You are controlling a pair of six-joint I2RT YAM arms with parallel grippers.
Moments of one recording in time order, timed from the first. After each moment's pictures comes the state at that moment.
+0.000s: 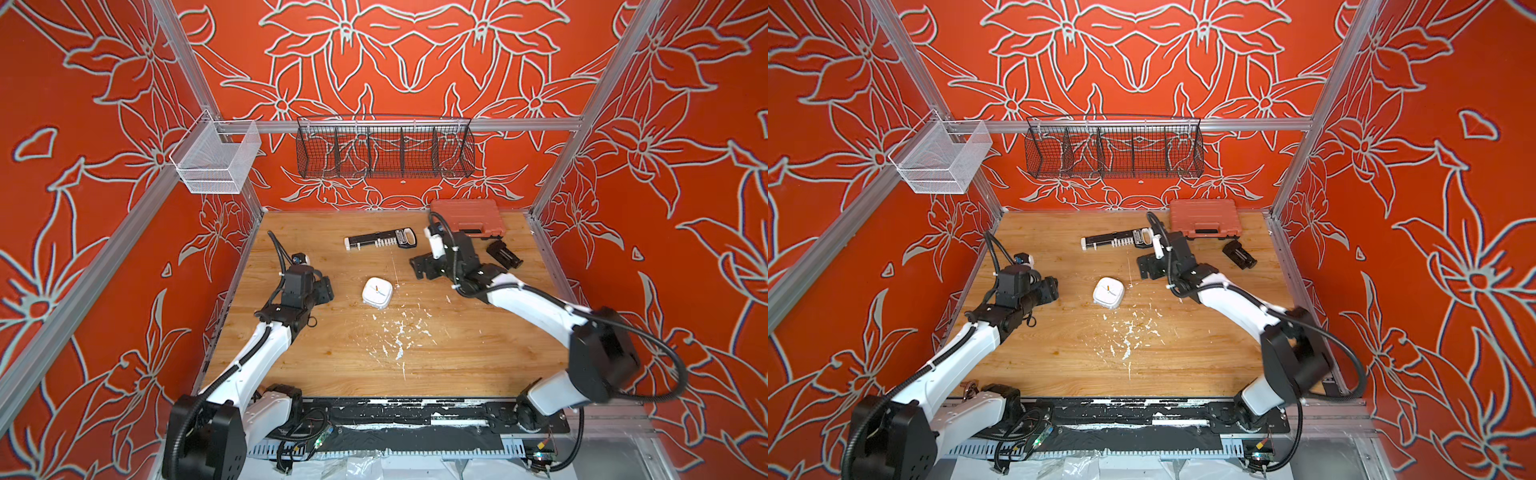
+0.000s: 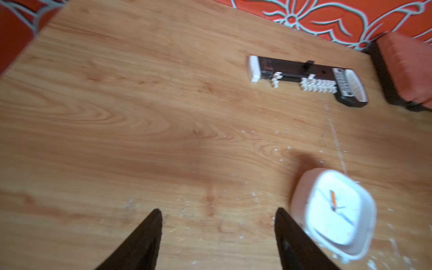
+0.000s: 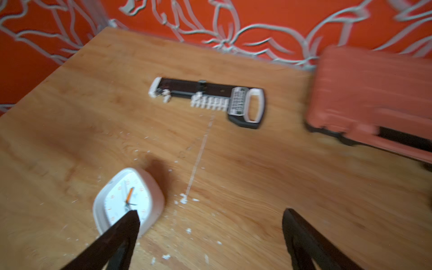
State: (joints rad) left arm -0.12 1.05 0.58 -0.20 -0.20 -0.34; right arm 0.54 1.42 1.00 -0.11 0.17 0.17
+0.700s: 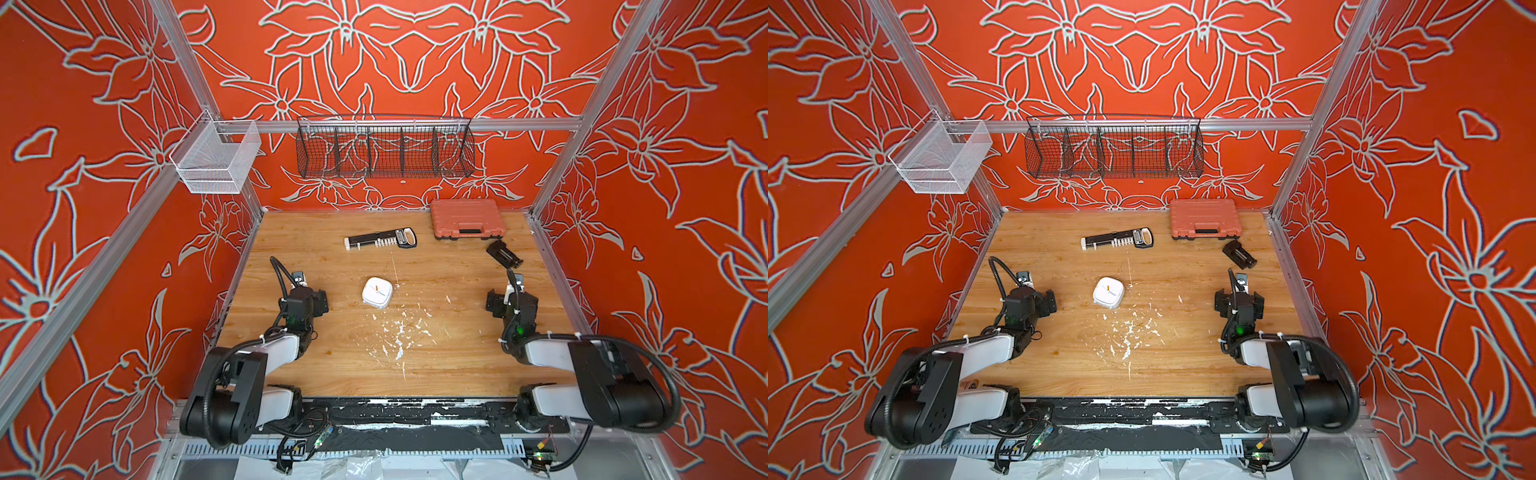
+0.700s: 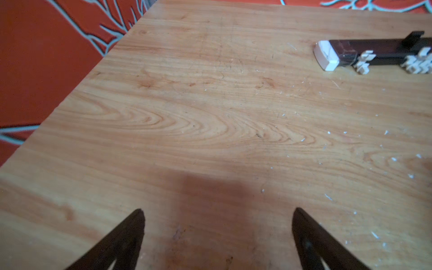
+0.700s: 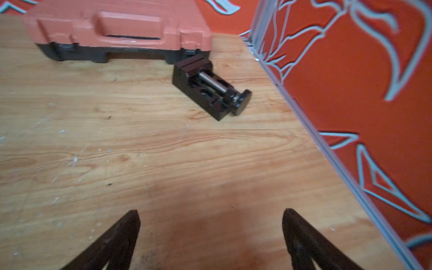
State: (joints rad) left arm -0.06 1.32 0.33 0.43 -0.32 -0.14; right arm 0.09 1.40 0.20 0.77 0.35 0.01
